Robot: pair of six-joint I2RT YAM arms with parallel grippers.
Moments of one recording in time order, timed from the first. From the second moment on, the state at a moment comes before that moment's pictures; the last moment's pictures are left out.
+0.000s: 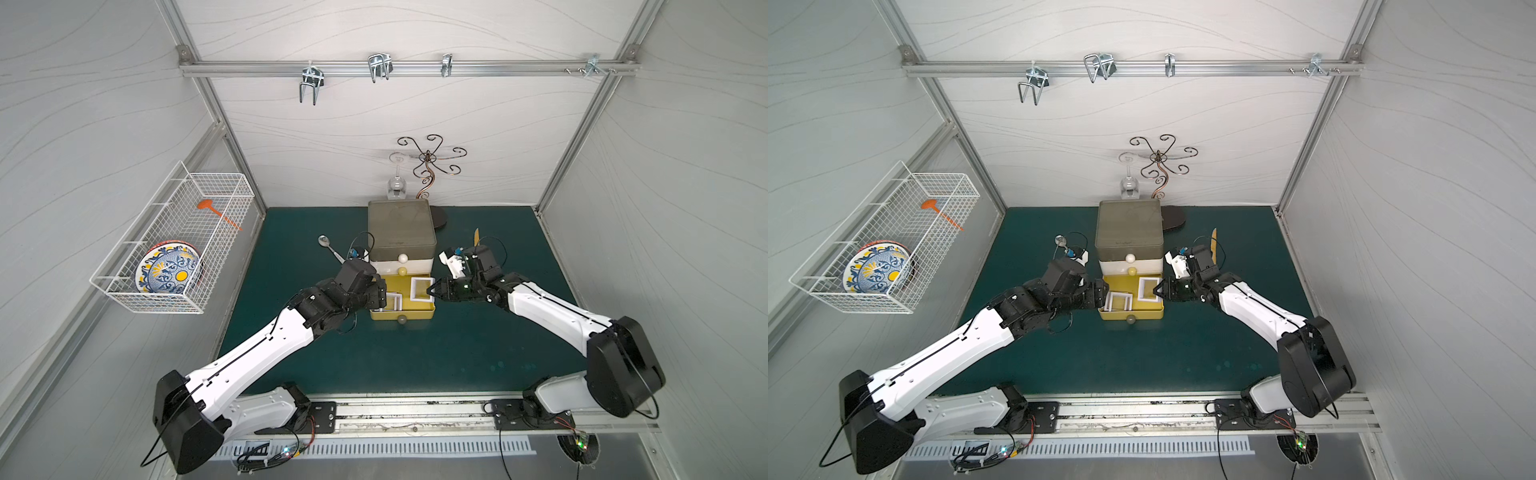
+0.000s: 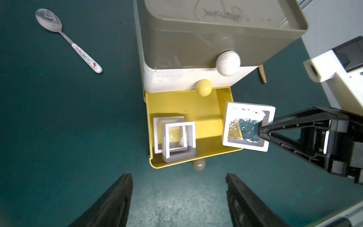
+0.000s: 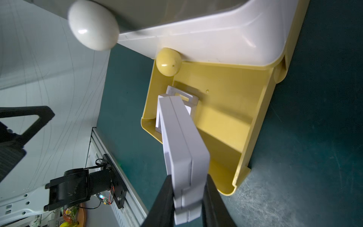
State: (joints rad) left arm -0.72 1.12 0.98 -0.67 -0.24 -0.60; right arm 0.55 1.44 0.89 -0.28 -0.53 0.46
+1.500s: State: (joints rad) left arm -0.41 0.95 0.82 -0.74 -0.12 -0.58; right arm 0.68 1.47 0.58 -0.07 -0.41 0.56
